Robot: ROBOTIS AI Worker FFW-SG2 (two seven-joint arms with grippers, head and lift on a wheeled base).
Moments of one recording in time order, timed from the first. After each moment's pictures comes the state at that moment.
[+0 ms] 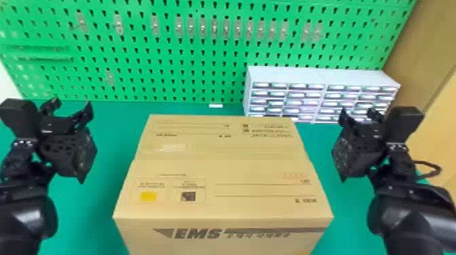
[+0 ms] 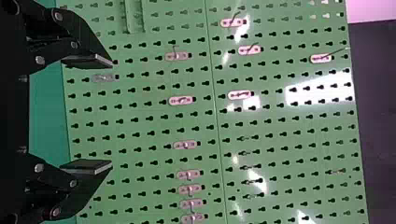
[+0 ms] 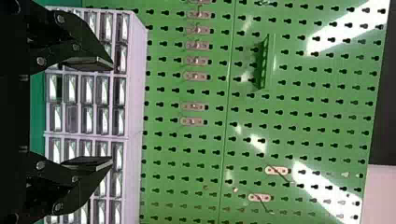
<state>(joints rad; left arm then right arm) -0.26 0.10 0.30 -1.32 -0.04 -0.13 -0.33 -0.25 -0.05 -0.30 -1.39 0.05 -0.03 0.21</state>
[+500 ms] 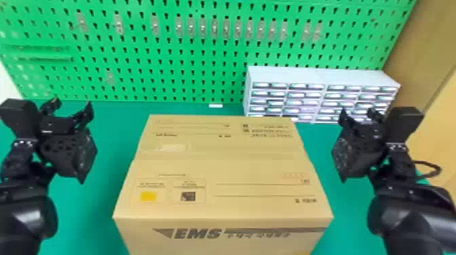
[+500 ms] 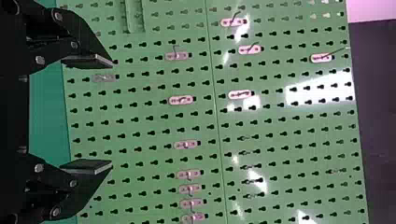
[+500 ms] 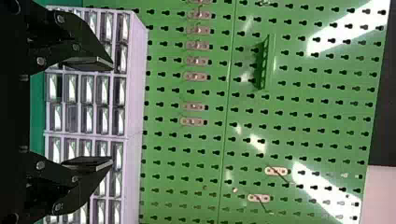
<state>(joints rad) -0.26 0.10 0.30 -1.32 -0.04 -0.13 -0.33 -0.25 -0.05 -0.30 -1.39 0.06 -0.03 0.21</state>
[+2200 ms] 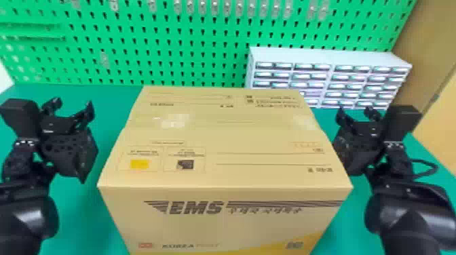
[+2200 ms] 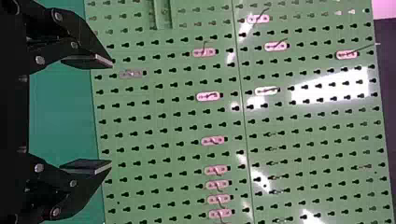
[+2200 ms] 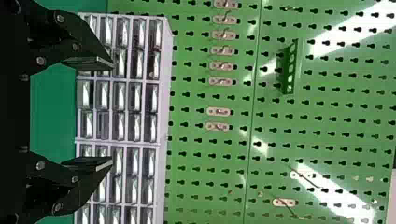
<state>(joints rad) -0.26 0.10 0.30 -1.32 -0.04 -0.13 -0.33 -0.25 -0.05 -0.29 -1.39 0.05 -0.03 0.21</state>
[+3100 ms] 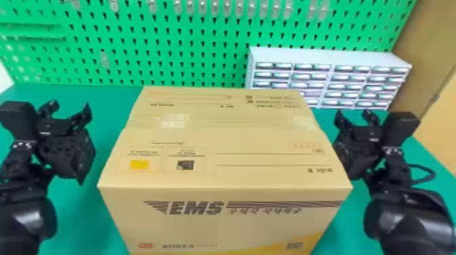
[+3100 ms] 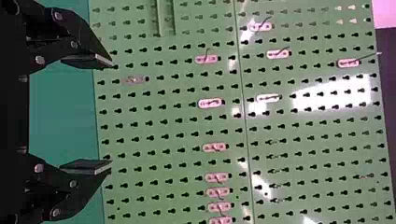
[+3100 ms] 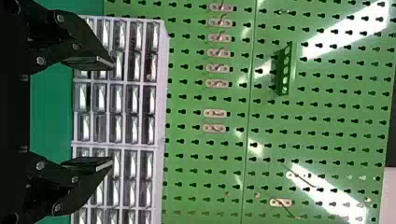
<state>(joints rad) -0.26 0.10 0.31 -1.30 -0.03 -0.14 -0.32 -0.25 -0.08 -0.26 -1.32 -0.01 -0.13 0.21</state>
